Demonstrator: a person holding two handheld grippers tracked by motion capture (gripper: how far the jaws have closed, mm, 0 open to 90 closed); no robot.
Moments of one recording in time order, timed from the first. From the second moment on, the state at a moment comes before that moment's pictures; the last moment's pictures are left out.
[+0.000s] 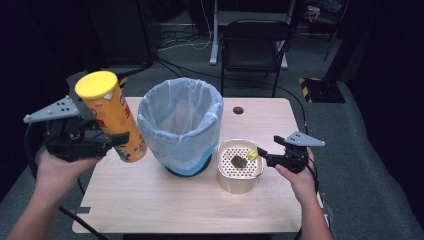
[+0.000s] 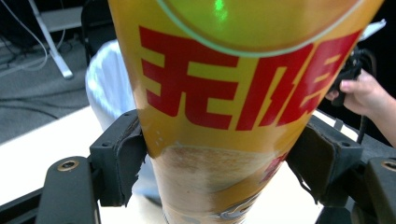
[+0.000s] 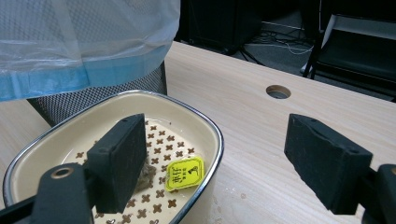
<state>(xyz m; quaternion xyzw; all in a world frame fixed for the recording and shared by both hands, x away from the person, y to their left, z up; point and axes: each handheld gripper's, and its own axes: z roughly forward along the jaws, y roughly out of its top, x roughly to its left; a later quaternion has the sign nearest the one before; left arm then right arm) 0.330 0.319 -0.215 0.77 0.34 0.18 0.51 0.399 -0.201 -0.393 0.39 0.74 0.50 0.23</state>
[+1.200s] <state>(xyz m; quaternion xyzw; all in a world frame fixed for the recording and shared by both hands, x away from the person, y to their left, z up) 0.451 0.228 -0.236 0.77 0.34 0.17 0.51 0.404 -0.198 -0.401 0.38 0.75 0.50 0.22</state>
